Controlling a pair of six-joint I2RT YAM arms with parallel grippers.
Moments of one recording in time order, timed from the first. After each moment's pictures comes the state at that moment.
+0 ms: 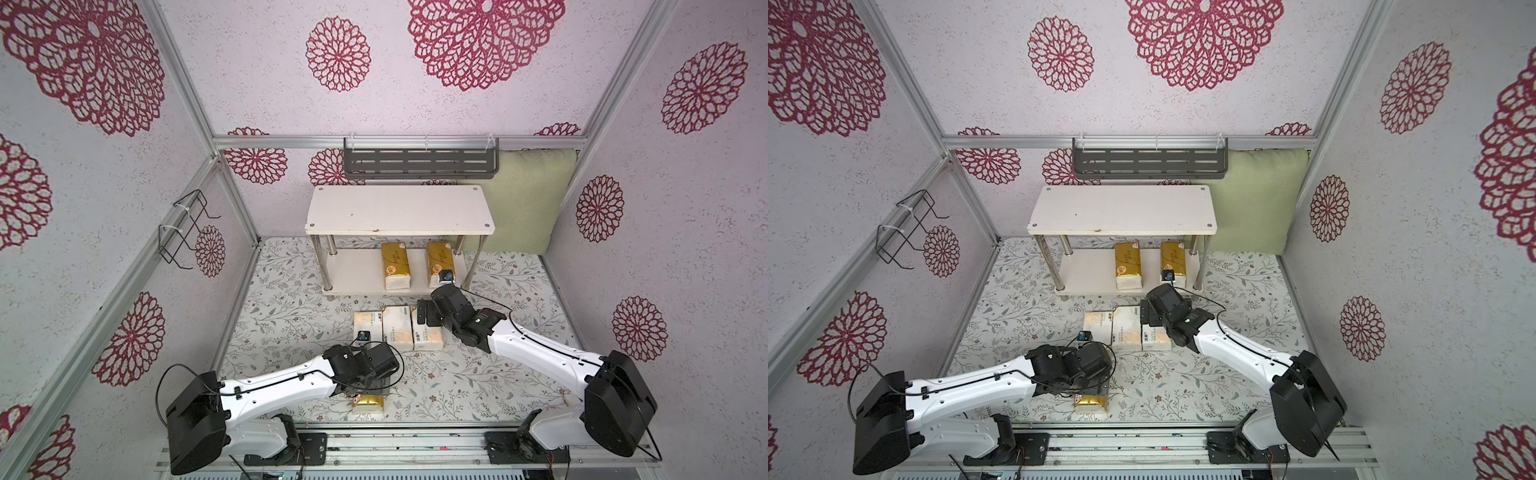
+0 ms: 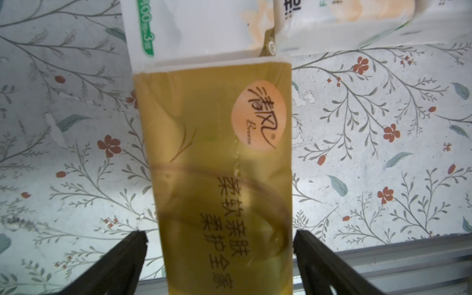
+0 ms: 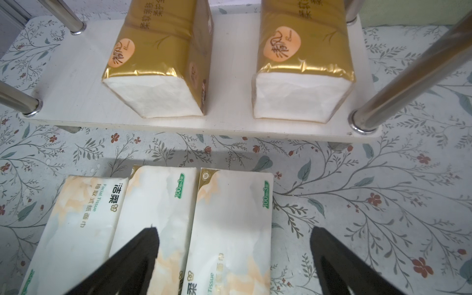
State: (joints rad) left arm -1.08 1.29 0.84 -0.89 -0.22 -1.02; right arm 0.76 1.41 0.97 -0.33 0.37 0.53
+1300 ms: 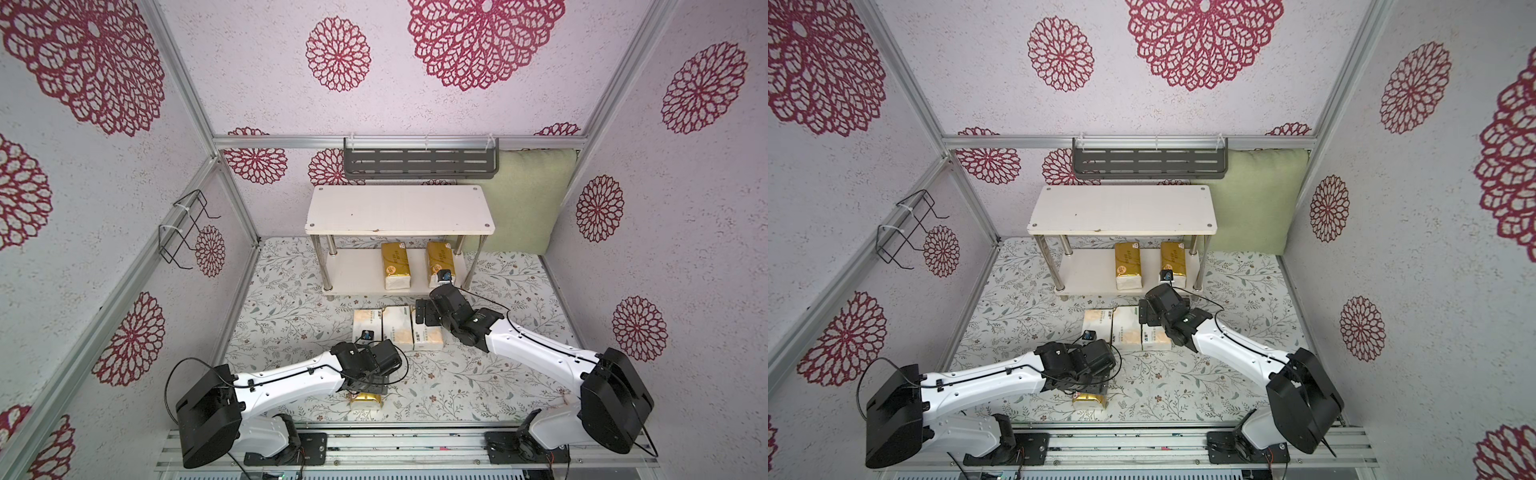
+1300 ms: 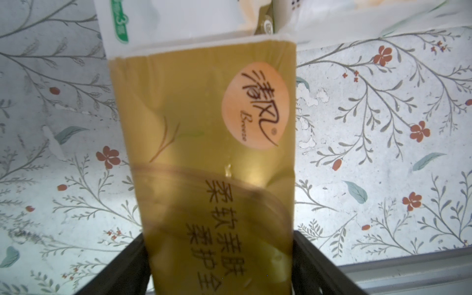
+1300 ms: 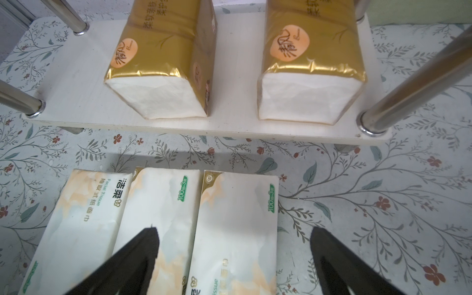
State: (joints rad) left arm -1.04 1.36 0.85 -0.86 -0.22 -0.93; right arm 0.76 1.43 0.97 -0.30 0.36 0.53
